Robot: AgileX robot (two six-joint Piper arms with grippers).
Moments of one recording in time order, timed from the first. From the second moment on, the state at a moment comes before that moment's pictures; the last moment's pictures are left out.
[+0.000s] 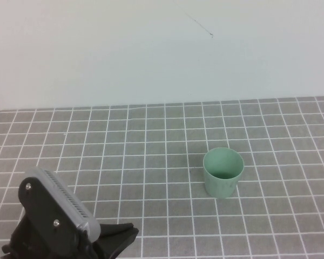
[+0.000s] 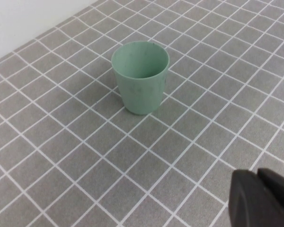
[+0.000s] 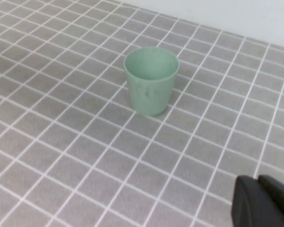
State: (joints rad) right arm 0.42 0.31 -0.41 0.03 0.64 -0.16; left arm -0.93 0.79 -0.49 0.31 0.20 -0.38
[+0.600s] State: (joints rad) right arm 0.42 0.31 -0.41 0.03 0.66 -0.15; left arm -0.93 0.79 -0.49 0.31 0.20 -0.39
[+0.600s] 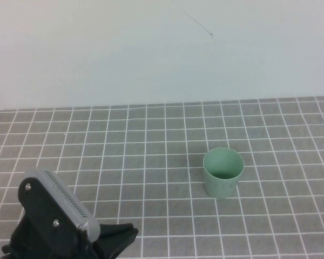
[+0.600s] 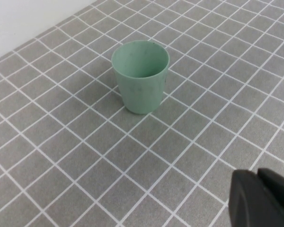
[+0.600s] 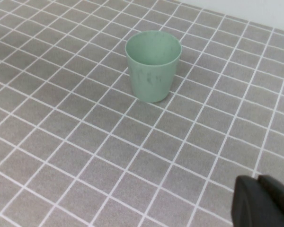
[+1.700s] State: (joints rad) right arm 0.42 0.31 -0.41 0.03 0.66 -0.15; left arm -0.07 0.13 -0.27 0.30 0.00 -0.52
